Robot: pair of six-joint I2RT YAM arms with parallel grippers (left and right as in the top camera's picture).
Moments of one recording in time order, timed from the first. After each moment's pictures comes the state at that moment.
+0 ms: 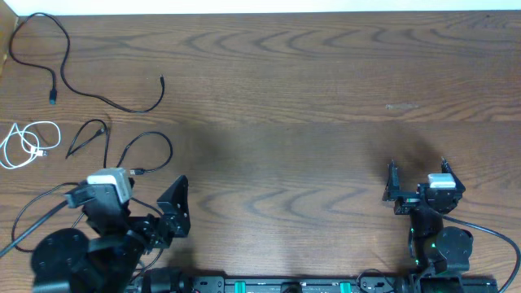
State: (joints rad) left arm 0.10 0.48 1.10 -1.05 0.31 -0.22; right arm 0.03 0.01 0.01 -0.07 0.04 -0.06
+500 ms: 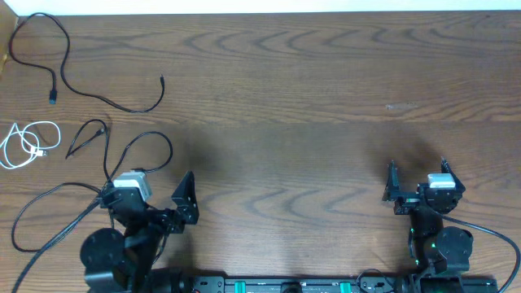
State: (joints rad) left arm 0.10 0.22 0.60 -0.66 0.27 -0.22; right arm 0.03 0.01 0.01 -0.07 0.03 -0.06
